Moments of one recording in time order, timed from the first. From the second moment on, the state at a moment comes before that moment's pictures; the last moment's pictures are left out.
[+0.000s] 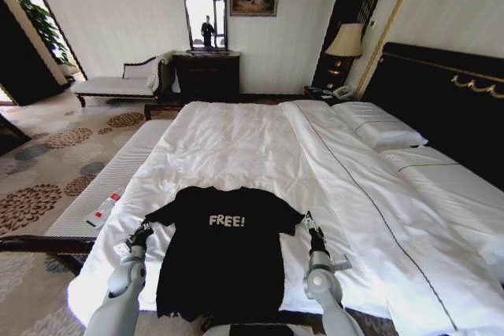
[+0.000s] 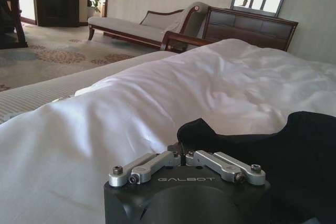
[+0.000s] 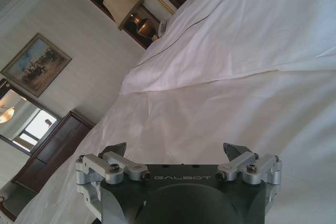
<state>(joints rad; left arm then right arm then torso) 1.28 -1.31 -0.76 -1.51 -0.51 0.08 -0.10 -1.42 1.44 0.50 1.70 1.03 0.27 0.19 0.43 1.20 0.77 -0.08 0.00</state>
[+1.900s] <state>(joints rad) 1.42 -1.32 -0.74 -1.63 -1.09 0.21 0.03 -1.44 1.43 0.51 1.71 1.02 0.27 0.19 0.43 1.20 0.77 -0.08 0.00</state>
